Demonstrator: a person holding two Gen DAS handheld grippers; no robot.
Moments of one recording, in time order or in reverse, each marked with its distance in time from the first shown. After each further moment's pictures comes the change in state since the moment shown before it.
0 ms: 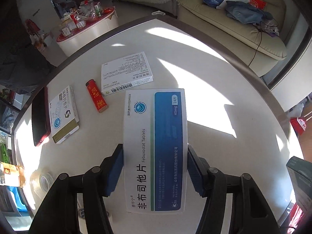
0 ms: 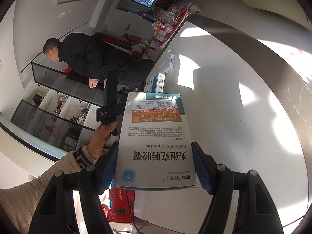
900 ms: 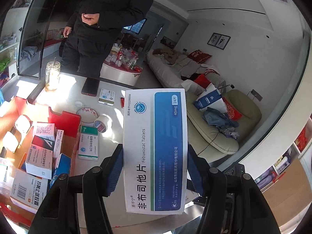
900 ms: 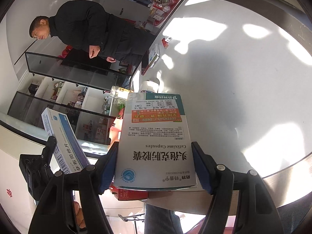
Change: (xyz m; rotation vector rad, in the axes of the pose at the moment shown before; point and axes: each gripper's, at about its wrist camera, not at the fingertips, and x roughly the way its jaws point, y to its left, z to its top) left arm -0.261 -0.007 -0.256 -0.574 -0.620 -0.217; right arm 0.029 0.058 -0.087 0.024 0.142 -0.045
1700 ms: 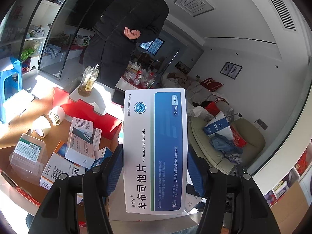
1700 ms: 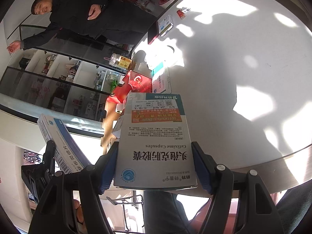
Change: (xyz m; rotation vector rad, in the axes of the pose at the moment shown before) left arm -0.062 0.069 -0.035 -0.132 -0.179 0.043; right arm 0.051 0.055 -0.040 -0.085 0.146 -0.086
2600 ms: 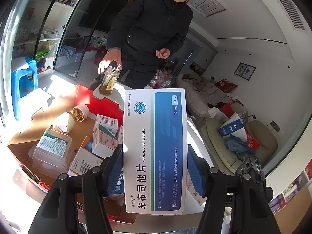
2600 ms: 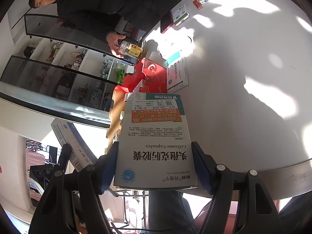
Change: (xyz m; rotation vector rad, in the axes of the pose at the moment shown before) left arm -0.019 0.021 -0.008 -0.010 -0.003 0.107; right arm 0.024 0.024 0.000 -0.051 0.070 0.035
